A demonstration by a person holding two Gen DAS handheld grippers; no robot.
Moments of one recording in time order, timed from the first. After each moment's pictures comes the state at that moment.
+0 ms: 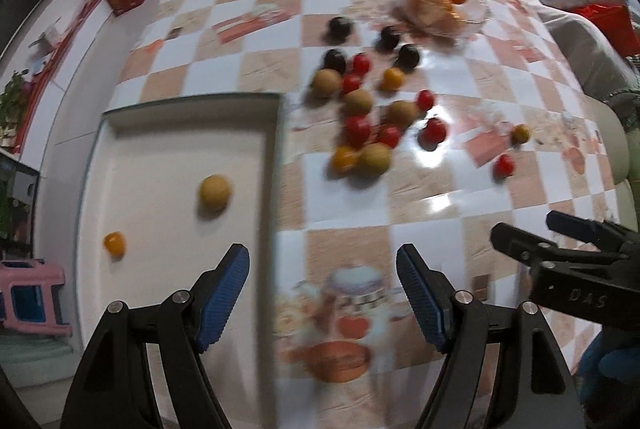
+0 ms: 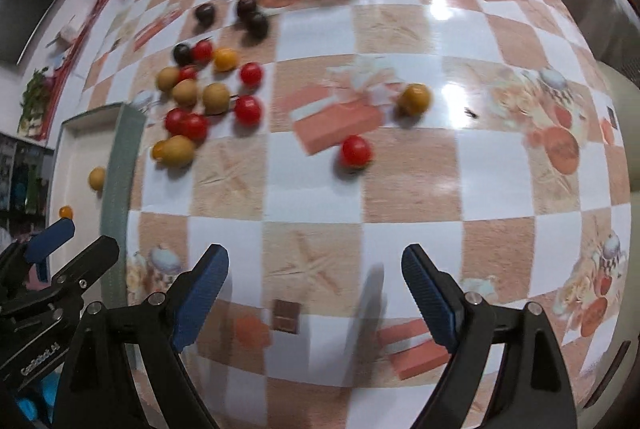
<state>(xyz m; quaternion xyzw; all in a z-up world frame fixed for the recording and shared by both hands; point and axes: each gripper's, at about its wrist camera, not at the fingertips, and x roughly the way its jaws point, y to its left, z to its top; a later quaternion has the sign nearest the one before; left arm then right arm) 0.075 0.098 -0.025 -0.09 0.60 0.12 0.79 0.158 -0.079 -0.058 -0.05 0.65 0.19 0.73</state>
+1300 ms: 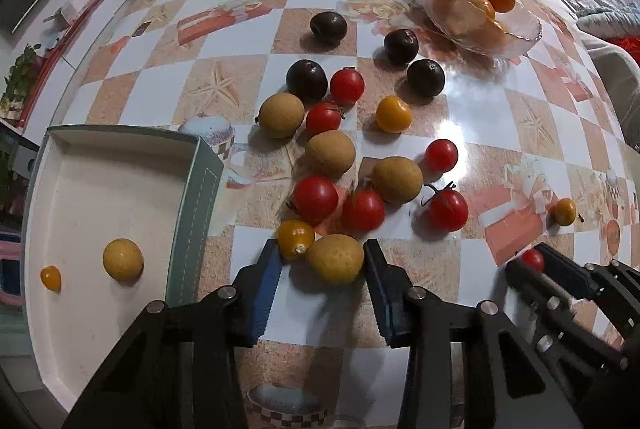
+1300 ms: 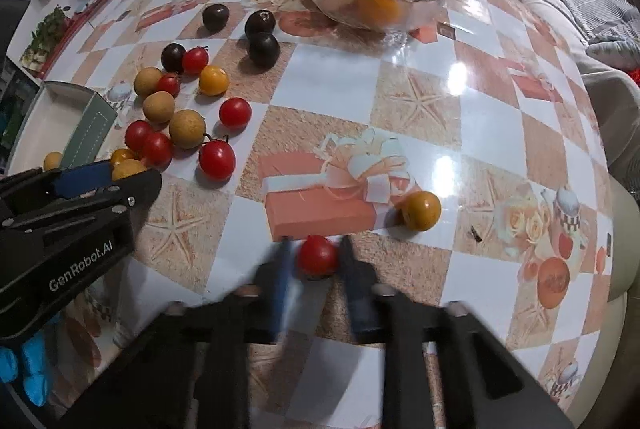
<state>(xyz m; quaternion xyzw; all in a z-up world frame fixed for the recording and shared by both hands) 0.158 0.095 -0.086 -0.12 0.59 0.18 0.78 0.193 -0.043 -0.083 -0.17 0.57 0.25 0.76</state>
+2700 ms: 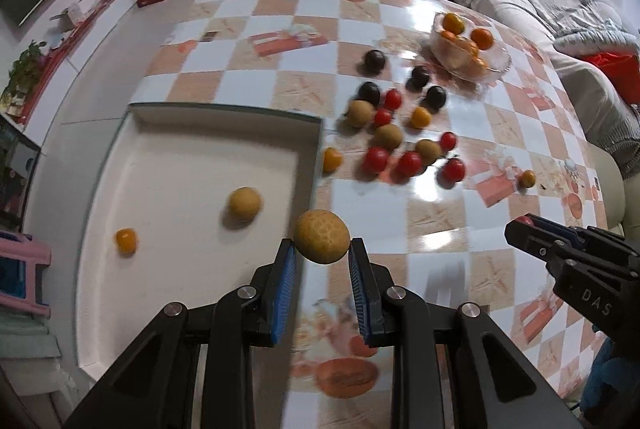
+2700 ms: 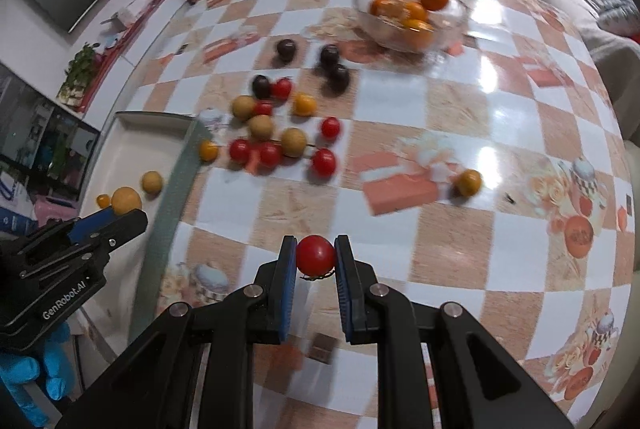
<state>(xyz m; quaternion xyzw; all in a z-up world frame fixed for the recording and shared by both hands) 0.059 0.133 -0.016 -0.14 0.55 0.17 0.80 0.153 -0.032 -0.027 -0.08 0.58 0.30 0.75</state>
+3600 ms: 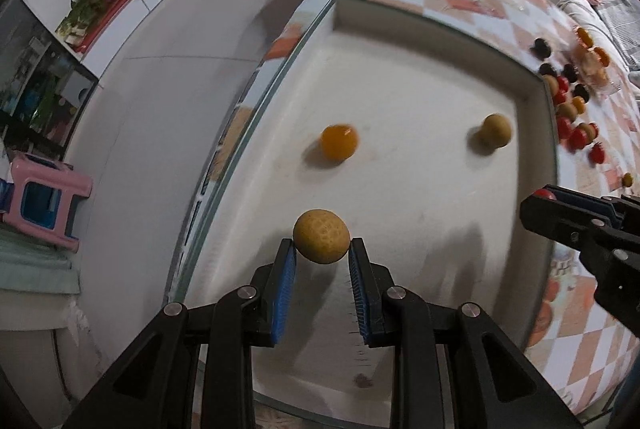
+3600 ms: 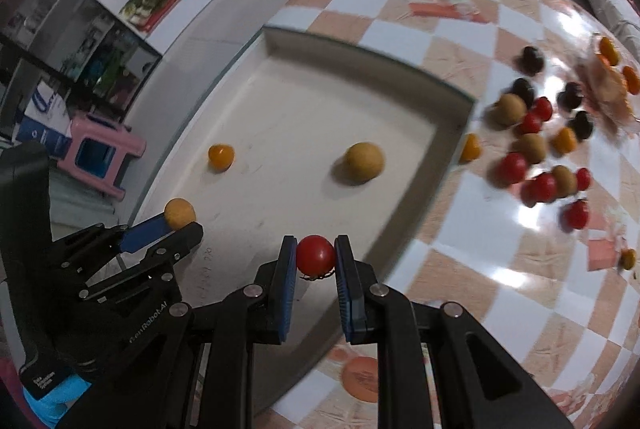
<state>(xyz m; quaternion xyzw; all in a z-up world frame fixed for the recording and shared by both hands) -0.054 0.250 -0.062 -0.17 0.58 0.28 0.74 0.057 0.144 -0.045 -0.16 0.60 0.42 0.67</state>
